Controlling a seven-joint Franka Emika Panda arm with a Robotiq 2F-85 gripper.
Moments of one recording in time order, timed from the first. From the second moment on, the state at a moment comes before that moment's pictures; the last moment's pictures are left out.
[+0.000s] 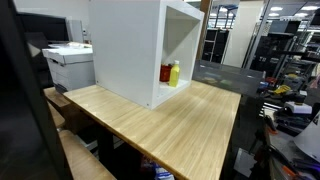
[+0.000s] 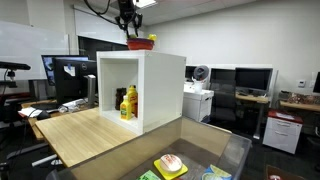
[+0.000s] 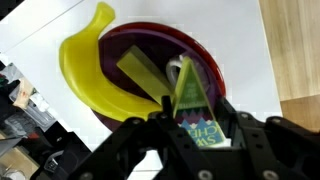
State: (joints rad) arm -0.03 -0.01 -0.07 -1.52 0.14 1.88 -1.21
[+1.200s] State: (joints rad) arm -0.04 0.05 -0.07 -1.43 0.14 1.90 -1.16
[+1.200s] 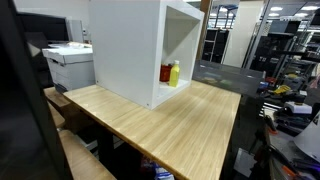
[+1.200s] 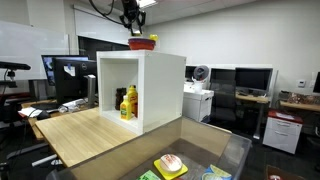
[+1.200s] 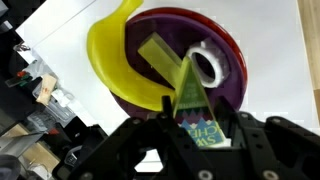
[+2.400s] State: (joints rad) arm -0.04 0.08 -0.07 -1.43 0.14 1.90 -1.13
